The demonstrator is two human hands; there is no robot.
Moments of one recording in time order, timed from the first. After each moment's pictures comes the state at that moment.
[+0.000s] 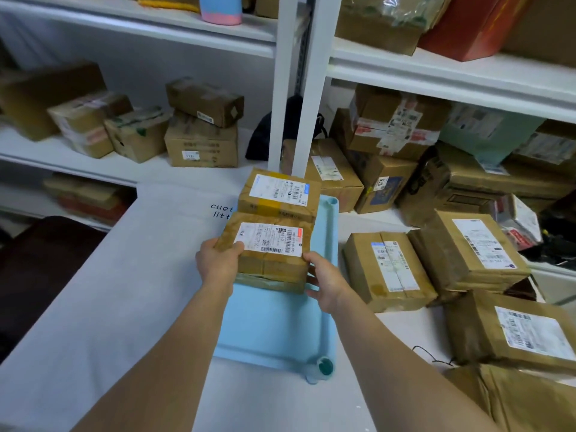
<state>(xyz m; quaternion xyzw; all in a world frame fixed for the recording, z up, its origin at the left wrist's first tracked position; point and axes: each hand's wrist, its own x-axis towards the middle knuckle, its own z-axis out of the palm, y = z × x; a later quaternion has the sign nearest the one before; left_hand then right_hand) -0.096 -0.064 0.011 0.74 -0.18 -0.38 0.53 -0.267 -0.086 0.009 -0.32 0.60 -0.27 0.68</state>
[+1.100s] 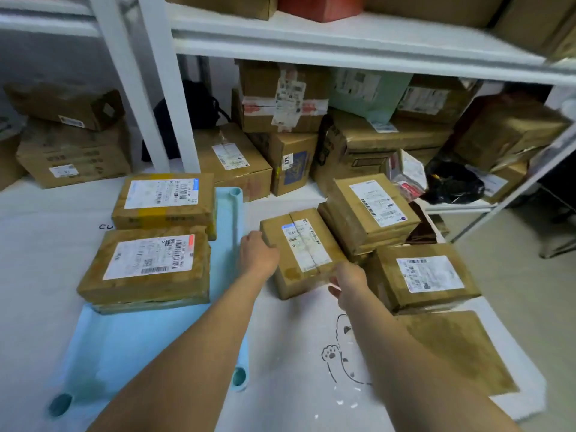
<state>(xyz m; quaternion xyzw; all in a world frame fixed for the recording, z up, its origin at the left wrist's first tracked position) -0.316 -0.144 -0.030 0.72 -0.51 -0.39 0.26 -0.469 -0.096 -0.024 -0.08 0.74 -0.44 0.50</state>
